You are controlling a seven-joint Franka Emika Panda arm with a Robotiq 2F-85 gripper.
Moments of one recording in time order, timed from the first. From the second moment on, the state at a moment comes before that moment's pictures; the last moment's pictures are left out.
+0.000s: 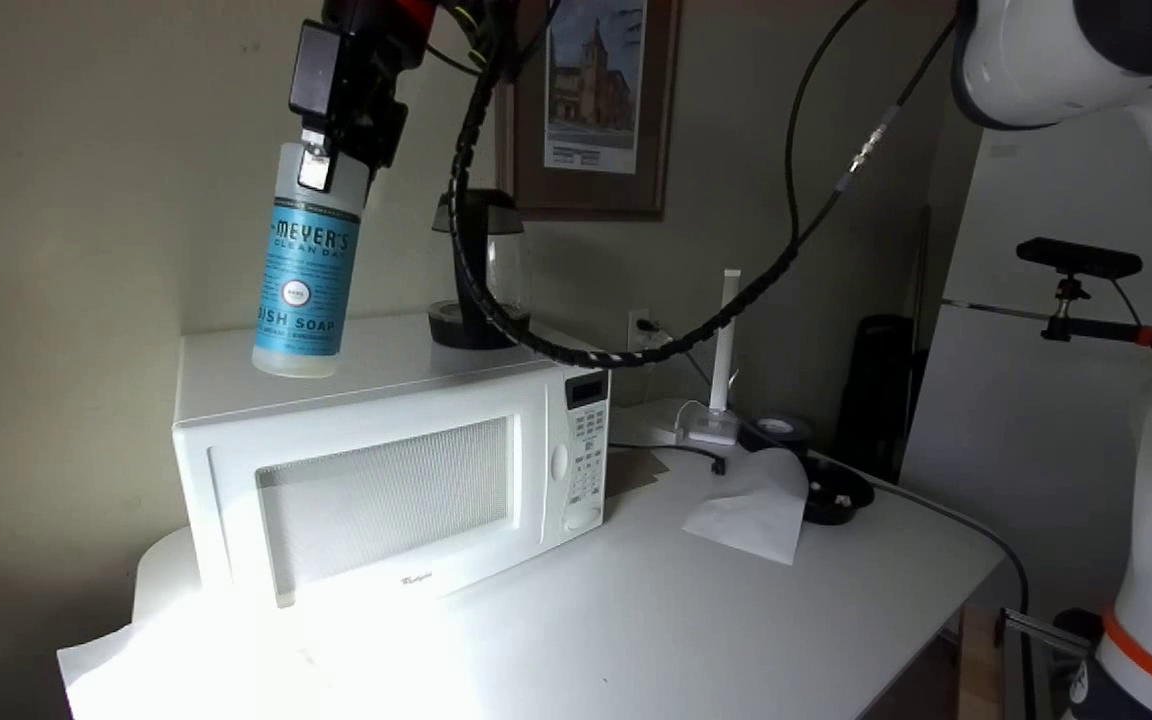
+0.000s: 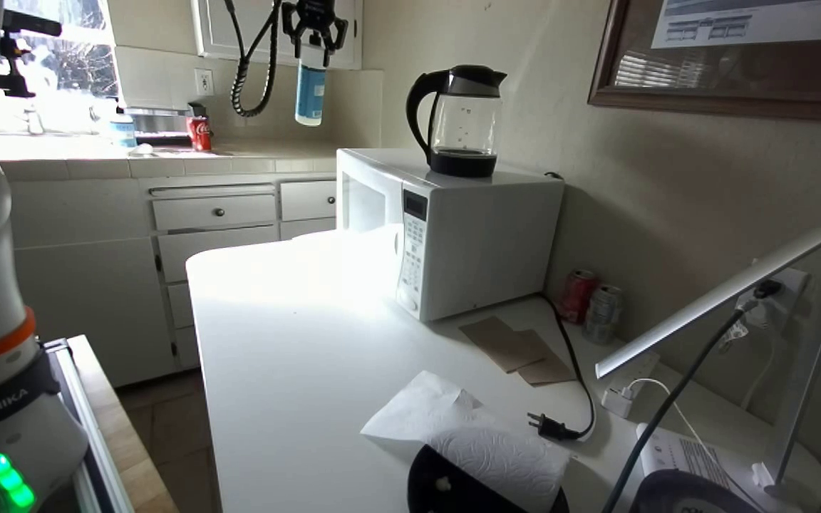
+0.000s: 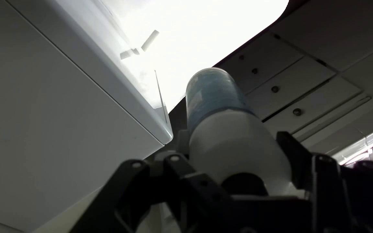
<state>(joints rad) 0.21 0.31 0.25 -1.17 0.14 1.70 -0.23</state>
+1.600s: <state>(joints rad) 0.21 0.65 0.16 -0.76 -0.05 1.59 -0.17</state>
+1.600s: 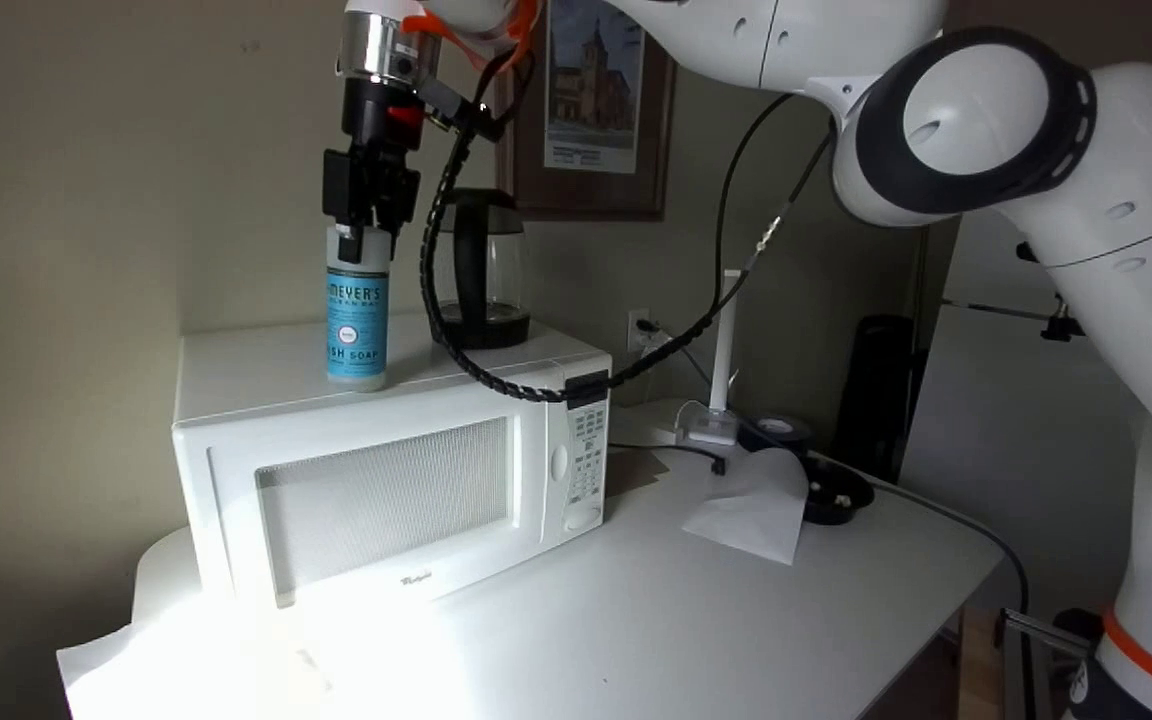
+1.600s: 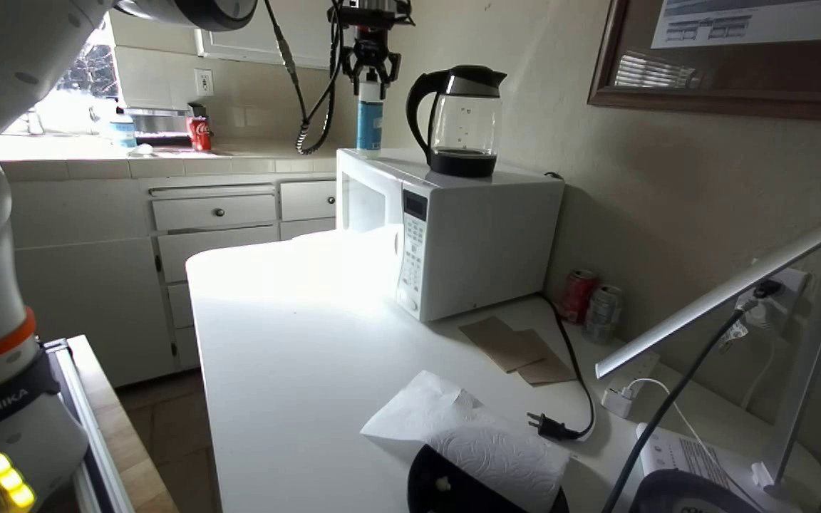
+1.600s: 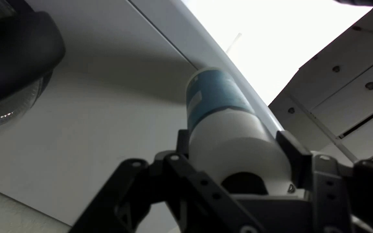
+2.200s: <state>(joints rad) 0.23 0.76 0.10 -0.54 -0.06 1.43 -0.17</state>
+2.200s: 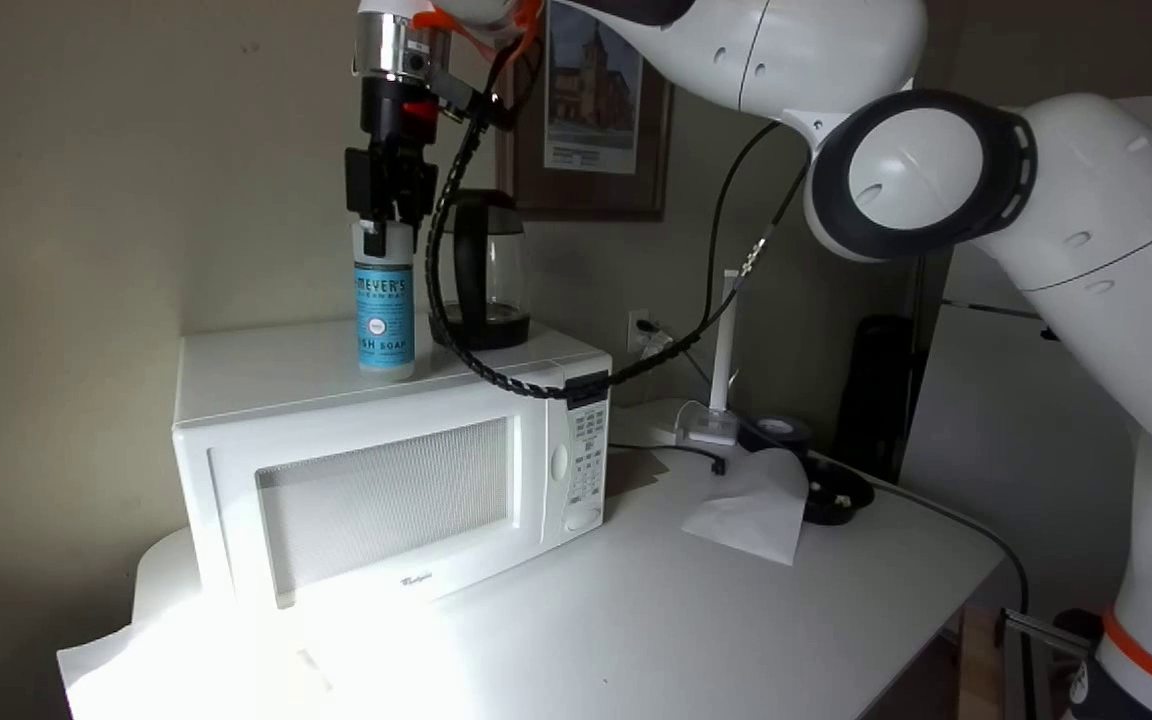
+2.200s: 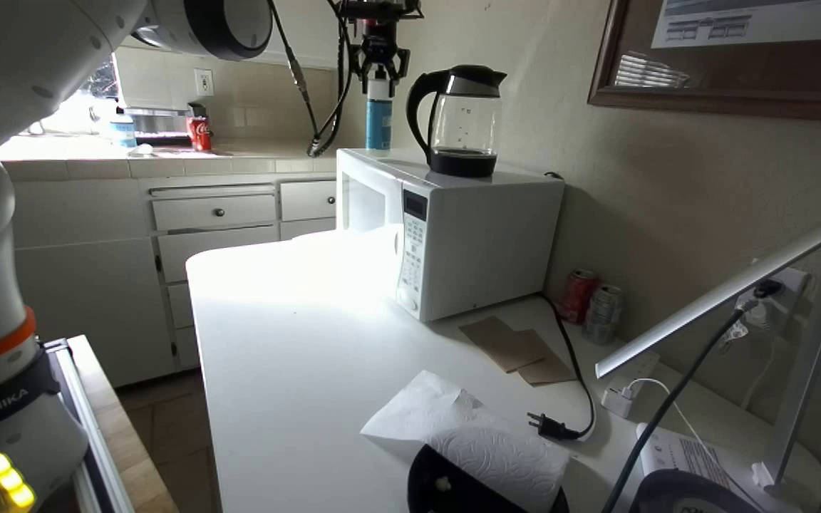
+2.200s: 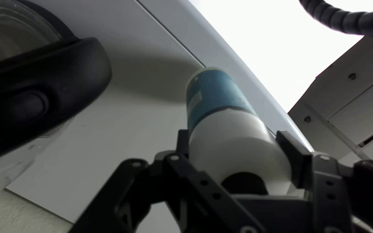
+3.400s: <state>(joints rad) 0.23 0.81 0.05 -0.45 -0.06 1.46 -0.13</state>
